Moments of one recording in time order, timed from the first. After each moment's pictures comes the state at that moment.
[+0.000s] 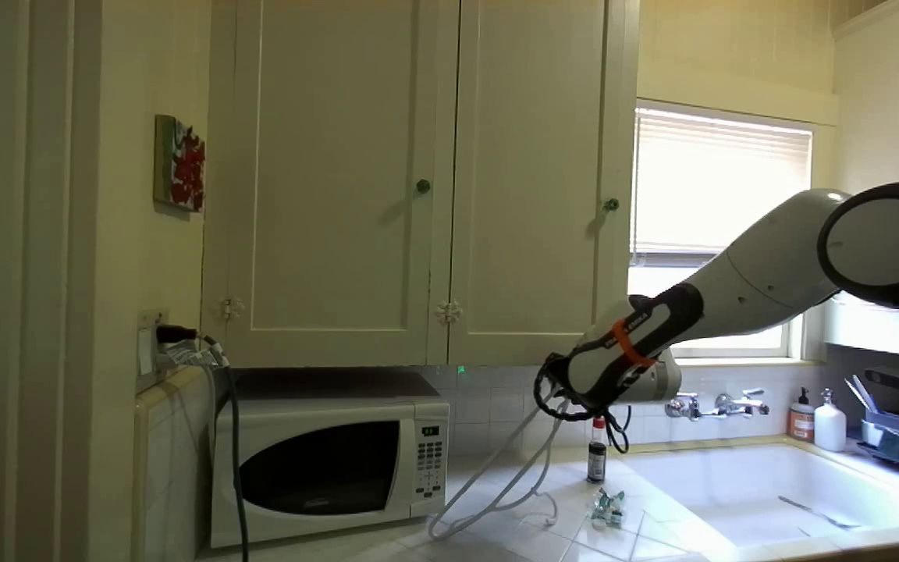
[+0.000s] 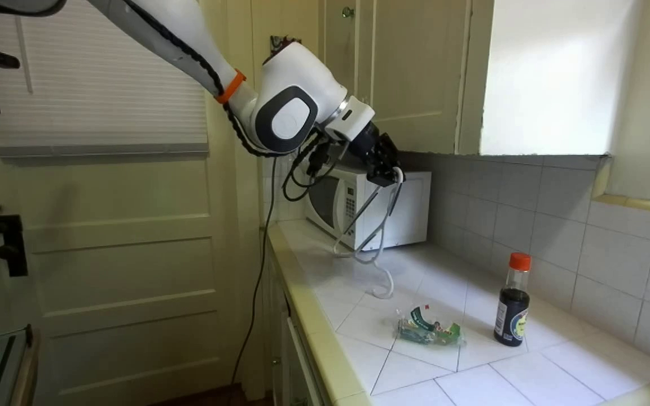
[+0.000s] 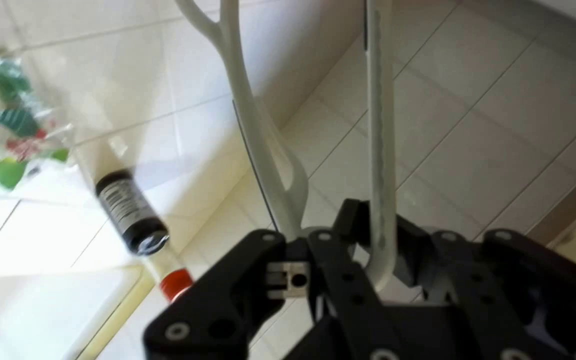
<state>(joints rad) -0.30 0.23 0.03 -2.04 0.02 3.18 0.90</state>
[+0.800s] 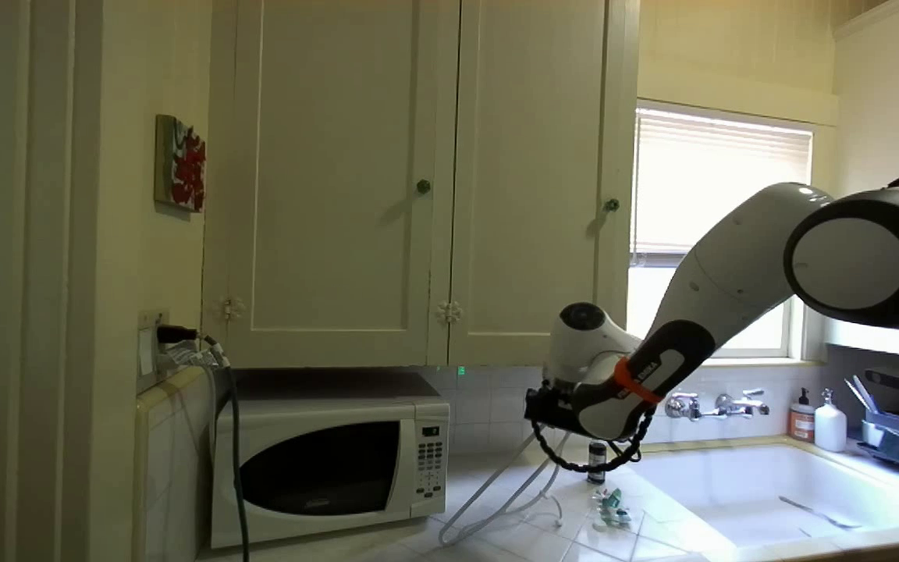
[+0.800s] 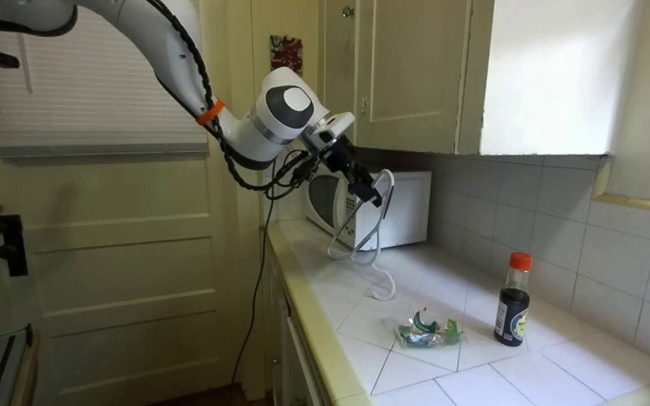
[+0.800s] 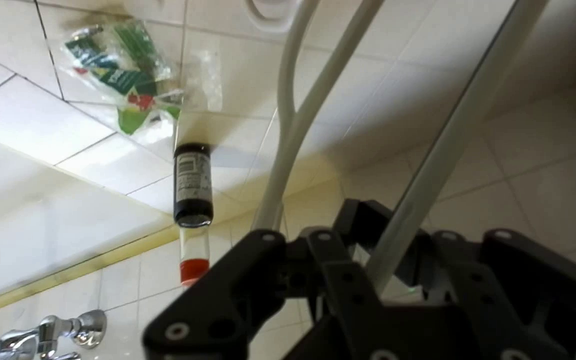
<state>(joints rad) 0.29 0.28 -0.53 -2.00 -0.66 2.87 1.29</state>
